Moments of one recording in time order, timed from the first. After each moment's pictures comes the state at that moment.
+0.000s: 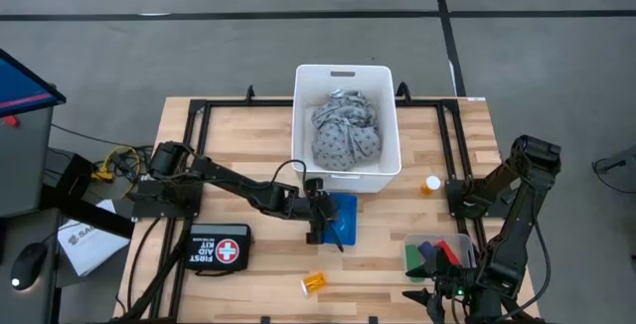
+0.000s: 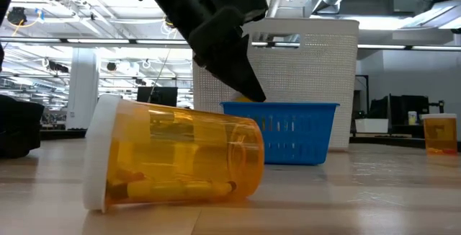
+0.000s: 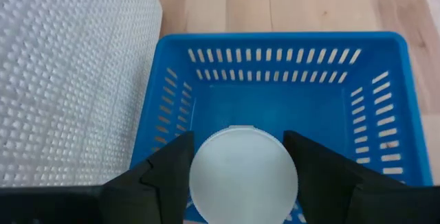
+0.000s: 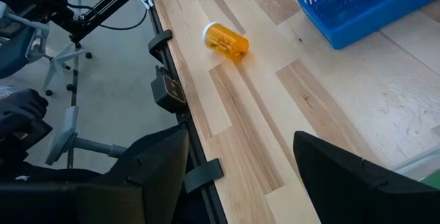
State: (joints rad) left arm -0.21 1.89 1.22 -0.19 -0.33 -0.06; right arm 1.17 1.51 1.11 -0.65 0.81 1.53
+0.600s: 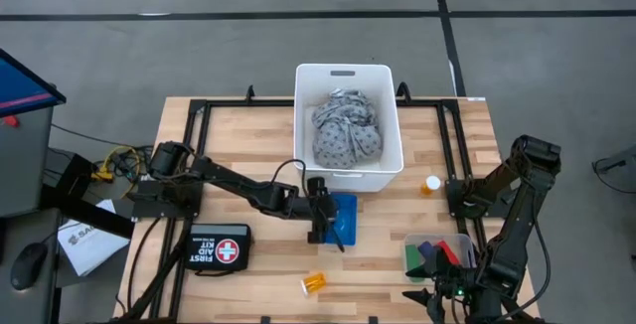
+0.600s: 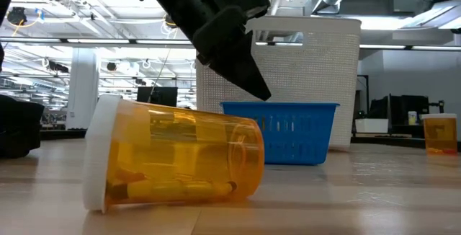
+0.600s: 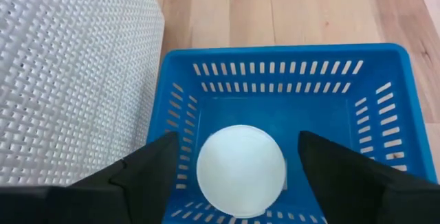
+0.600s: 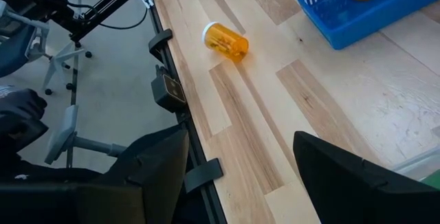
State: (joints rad) left arm -0.21 1.89 1.22 -0.15 -0.34 -0.03; right arm 1.17 1.51 1.11 -0.65 0.81 1.53
